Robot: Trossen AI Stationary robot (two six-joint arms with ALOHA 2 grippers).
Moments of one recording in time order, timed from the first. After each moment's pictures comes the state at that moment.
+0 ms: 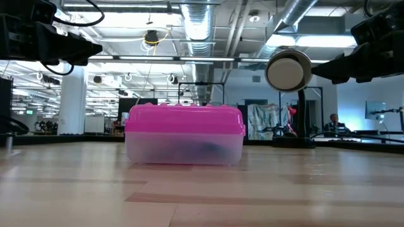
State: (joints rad) left arm -0.09 0.02 0.01 0.04 -0.06 0.26; right arm -0.04 0.12 0.01 0.01 0.00 -0.16
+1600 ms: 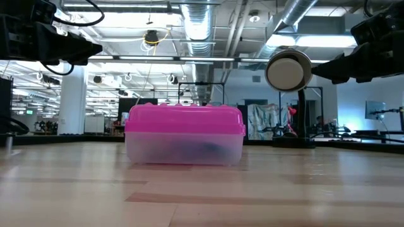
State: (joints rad) left arm -0.09 0.02 0.01 0.04 -0.06 0.28; right arm -0.04 0.12 0.01 0.01 0.00 -0.16
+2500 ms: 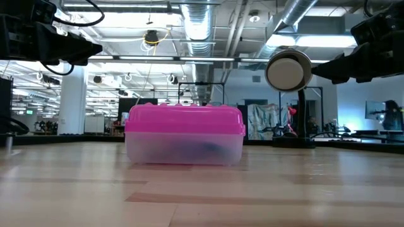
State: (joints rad) left arm -0.09 0.02 0.01 0.04 -0.06 0.27; right arm -0.04 0.12 0.01 0.01 0.00 -0.16
